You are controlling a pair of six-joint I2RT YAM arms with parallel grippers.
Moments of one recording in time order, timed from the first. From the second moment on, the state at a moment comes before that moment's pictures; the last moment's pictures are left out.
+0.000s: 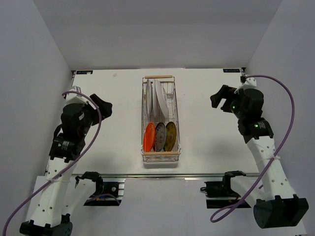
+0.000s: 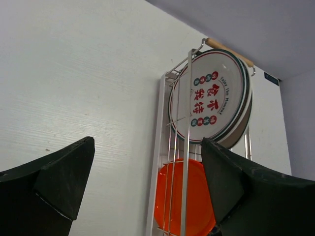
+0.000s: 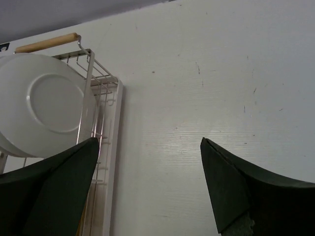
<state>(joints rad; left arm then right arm) -0.19 0.73 0.99 -0.57 -0.10 -0.57 0.12 0.92 0.97 -0.35 -0.10 0.31</state>
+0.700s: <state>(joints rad) -0.19 0.80 0.92 -0.49 -0.06 -0.59 0.35 1.16 1.22 -0.52 -0.37 0.28</state>
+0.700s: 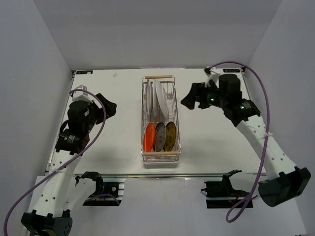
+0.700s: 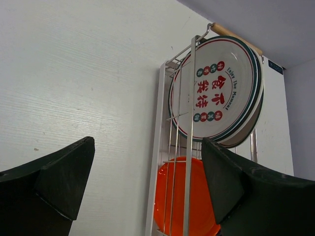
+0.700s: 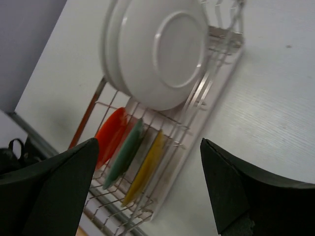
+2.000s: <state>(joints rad) -0.19 0.82 0.86 -0.50 -0.04 -0.60 1.00 1.72 1.46 -0.72 0.09 0.54</state>
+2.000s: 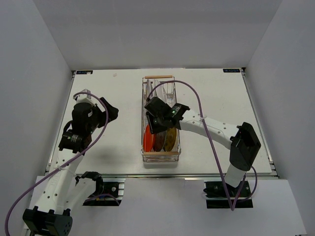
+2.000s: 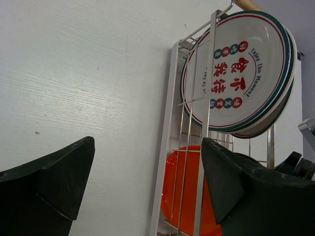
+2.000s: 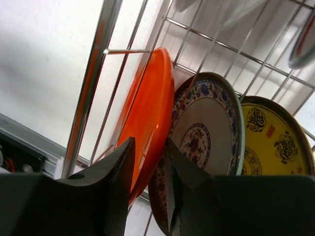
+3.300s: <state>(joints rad) -0.20 0.81 0.84 -0.49 -0.03 -0.62 0.77 1.06 1.27 -0.61 0.53 0.54</state>
